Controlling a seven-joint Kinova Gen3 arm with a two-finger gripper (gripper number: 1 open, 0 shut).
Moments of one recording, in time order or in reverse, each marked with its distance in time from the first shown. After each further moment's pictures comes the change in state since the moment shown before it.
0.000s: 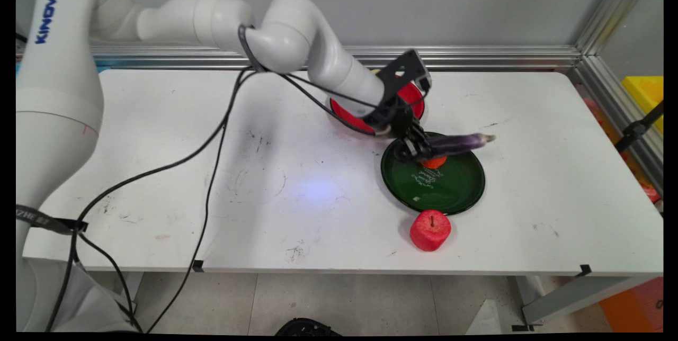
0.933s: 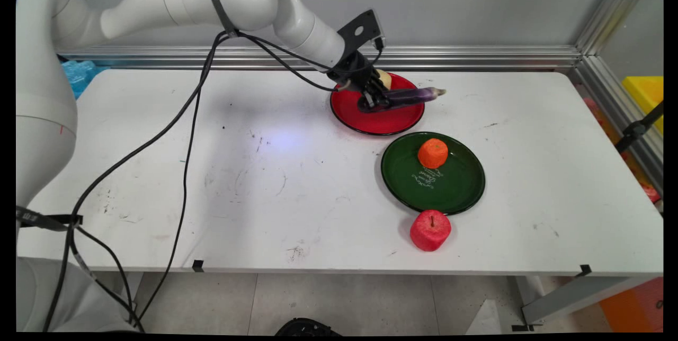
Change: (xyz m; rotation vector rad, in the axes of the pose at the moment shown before) arm -0.029 -0.104 -0.039 0.147 -0.032 0.089
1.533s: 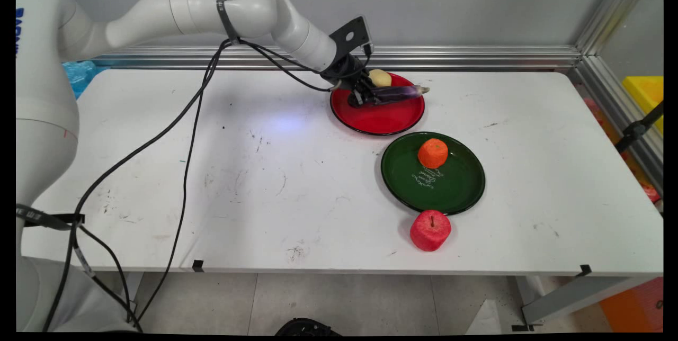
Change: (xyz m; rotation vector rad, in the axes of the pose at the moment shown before) arm -0.031 -0.034 0.025 0.046 -0.018 0.040
